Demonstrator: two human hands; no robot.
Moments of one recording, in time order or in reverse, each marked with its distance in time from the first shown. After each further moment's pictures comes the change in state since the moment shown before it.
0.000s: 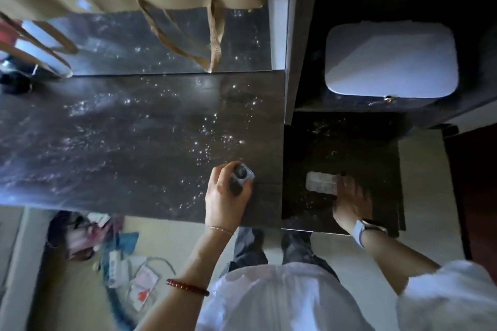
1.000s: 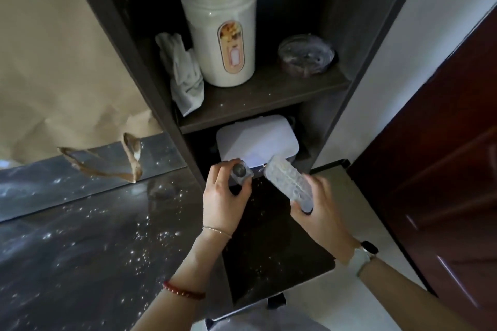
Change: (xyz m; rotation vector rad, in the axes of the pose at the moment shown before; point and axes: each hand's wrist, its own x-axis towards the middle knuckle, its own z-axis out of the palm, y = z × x) left_hand 0.046 0.172 0.022 -0.254 -0.034 0.580; right_hand -0.066 0.016 -0.188 0.586 0.705 -0.078
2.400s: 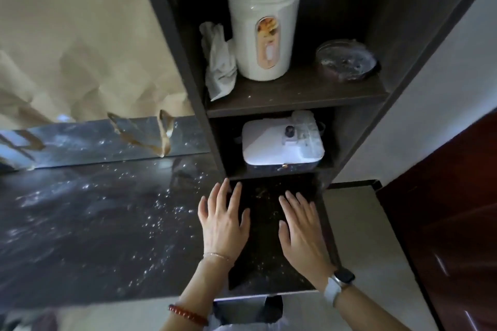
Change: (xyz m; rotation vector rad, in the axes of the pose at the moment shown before) left_hand -0.067 -0.036 0.005 0.643 -0.113 -0.104; right_hand -0.022 0.007 0.050 -0.187 -0.152 -0.258
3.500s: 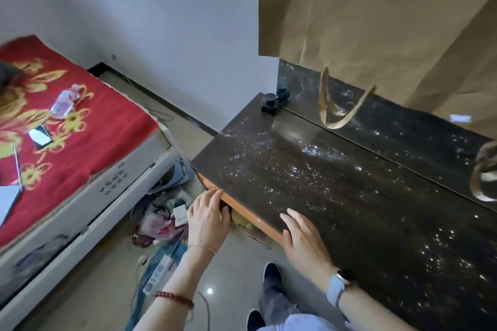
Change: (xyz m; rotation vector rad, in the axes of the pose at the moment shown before) left_hand -0.228 -0.527 -0.187 -0.039 0.135 -0.817; right_hand -0.021 -0.503 0.242 0.085 -0.560 -0.528
